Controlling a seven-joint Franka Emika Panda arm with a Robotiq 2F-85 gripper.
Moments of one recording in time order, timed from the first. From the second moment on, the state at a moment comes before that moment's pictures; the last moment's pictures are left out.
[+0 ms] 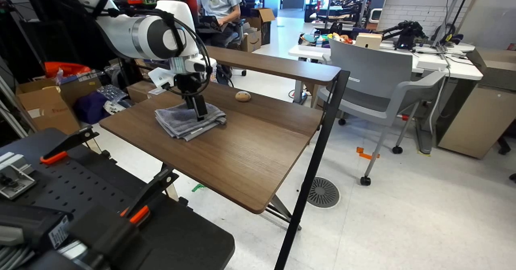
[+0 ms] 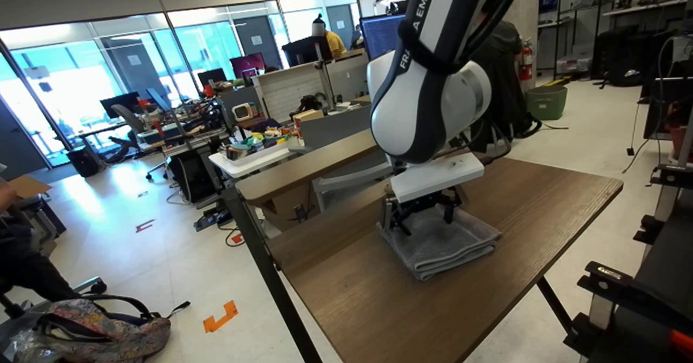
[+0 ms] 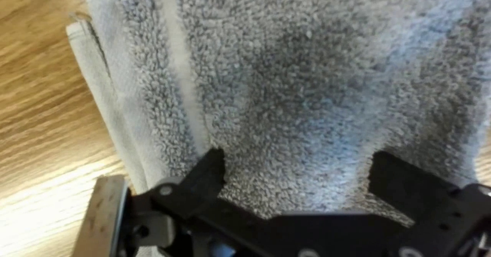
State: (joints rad) arm 0.29 0.96 -0.12 -1.69 0.07 2.60 0.58
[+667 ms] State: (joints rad) arm 0.23 1.08 -0.17 -1.48 0.11 2.53 0.77
